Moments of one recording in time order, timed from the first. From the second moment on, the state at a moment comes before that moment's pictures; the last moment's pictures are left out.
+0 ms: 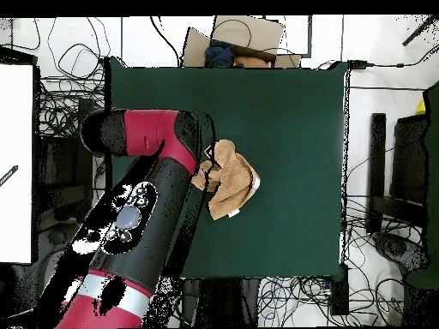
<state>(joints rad) 0.33 -0.32 -0.58 1.15 0.22 0.72 1.58</state>
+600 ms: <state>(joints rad) 0.30 -0.32 -0.58 1.17 0.22 0.63 1.58</state>
